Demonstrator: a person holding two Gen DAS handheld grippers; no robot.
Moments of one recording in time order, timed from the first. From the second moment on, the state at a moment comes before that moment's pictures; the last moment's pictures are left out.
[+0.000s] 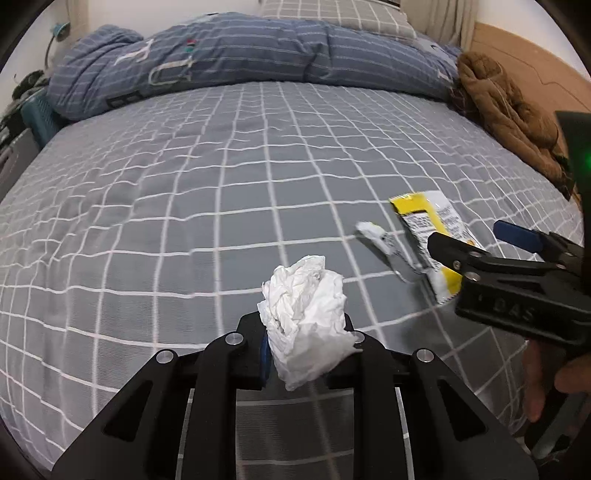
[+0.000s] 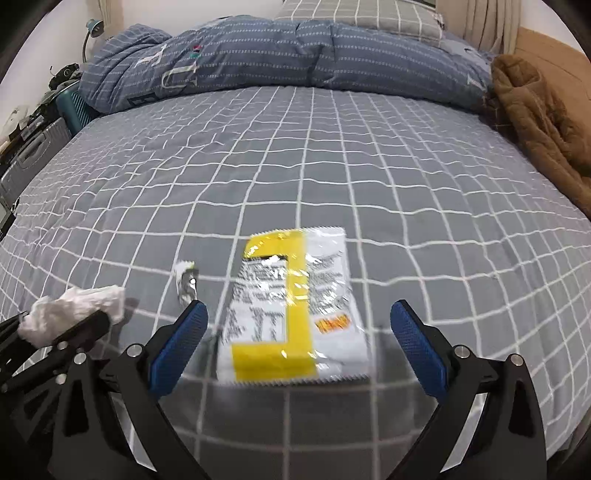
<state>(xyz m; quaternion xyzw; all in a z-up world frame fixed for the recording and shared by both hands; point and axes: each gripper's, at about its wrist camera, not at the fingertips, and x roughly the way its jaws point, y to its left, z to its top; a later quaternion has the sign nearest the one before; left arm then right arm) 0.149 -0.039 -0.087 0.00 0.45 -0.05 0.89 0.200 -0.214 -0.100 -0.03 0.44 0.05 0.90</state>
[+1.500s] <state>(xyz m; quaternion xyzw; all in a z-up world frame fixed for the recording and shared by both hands) 0.144 -0.018 -0.080 -0.02 0.46 -0.04 0.89 0.207 -0.221 -0.110 -0.02 0.47 0.03 0.88</state>
